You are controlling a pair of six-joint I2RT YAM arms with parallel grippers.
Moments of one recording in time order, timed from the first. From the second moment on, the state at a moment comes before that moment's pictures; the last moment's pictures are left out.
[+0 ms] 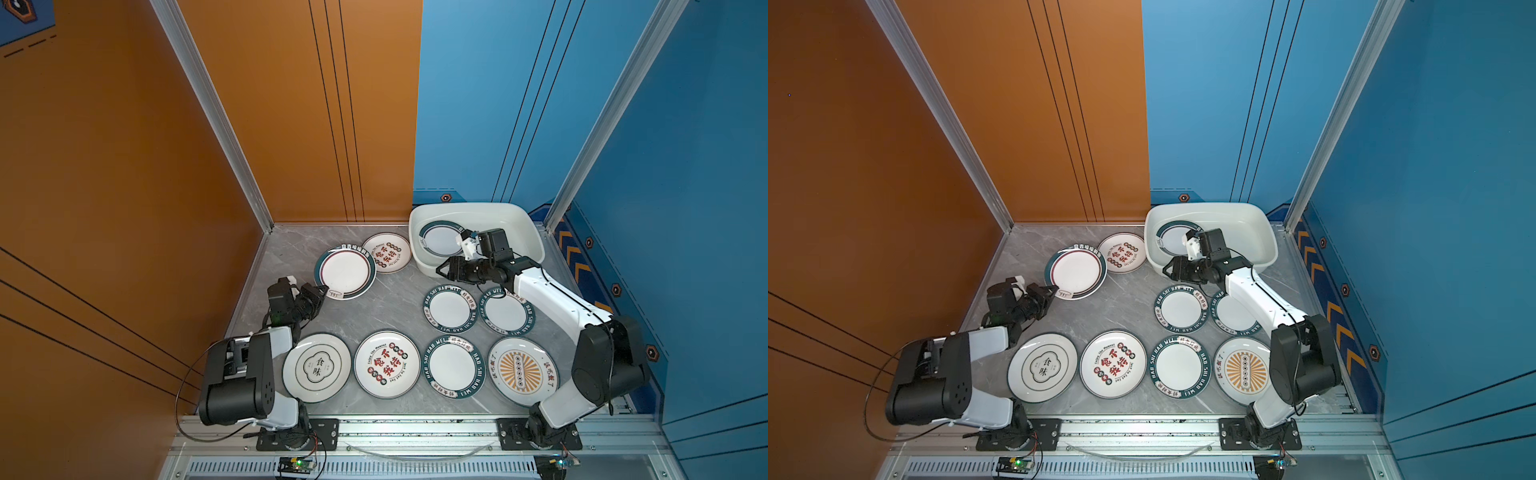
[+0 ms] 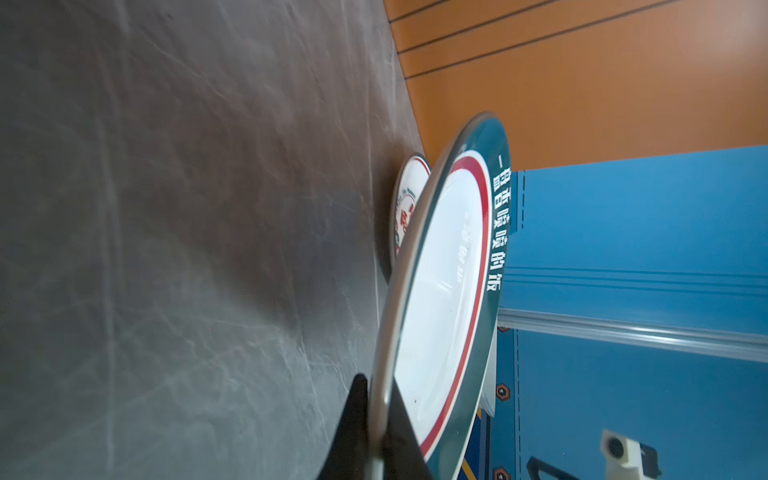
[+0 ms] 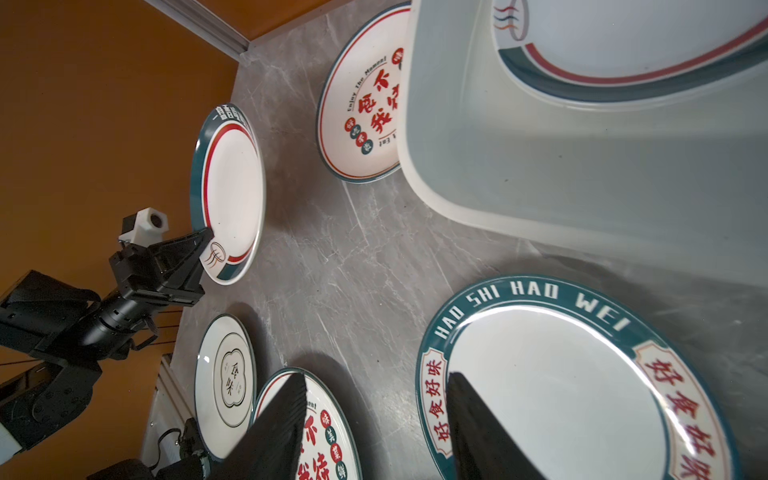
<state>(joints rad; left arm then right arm) 0.14 1.43 0.47 0.52 0.56 -1.09 0.34 1.61 1.24 -0.41 -0.51 0.45</state>
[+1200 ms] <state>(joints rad) -0.23 1.46 0.78 0.24 0.71 -0.92 0.38 1.65 1.23 -0.29 -0.67 0.52</state>
